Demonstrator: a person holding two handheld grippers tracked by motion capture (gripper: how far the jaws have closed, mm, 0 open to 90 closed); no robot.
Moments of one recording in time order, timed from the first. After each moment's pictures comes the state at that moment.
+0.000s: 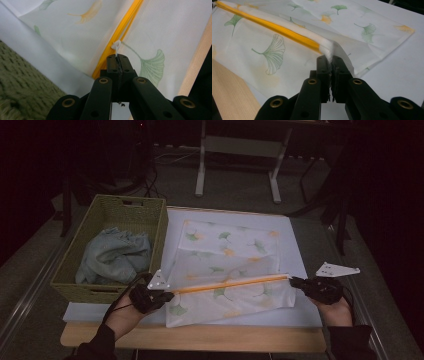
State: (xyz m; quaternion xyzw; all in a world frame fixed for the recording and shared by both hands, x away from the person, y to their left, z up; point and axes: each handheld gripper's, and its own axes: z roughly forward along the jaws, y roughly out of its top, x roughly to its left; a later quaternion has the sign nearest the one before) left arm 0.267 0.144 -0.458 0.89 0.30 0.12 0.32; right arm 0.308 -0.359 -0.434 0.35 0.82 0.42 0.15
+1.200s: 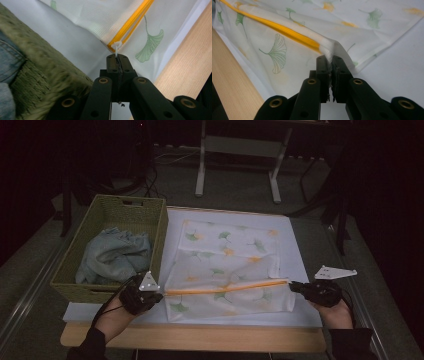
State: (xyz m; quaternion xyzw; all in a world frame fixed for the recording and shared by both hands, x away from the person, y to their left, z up) left arm 0.265 0.164 -0.470 0.89 0.32 0.13 0.28; right arm 0.309 -0.364 -0.449 0.36 0.83 0.41 0.12
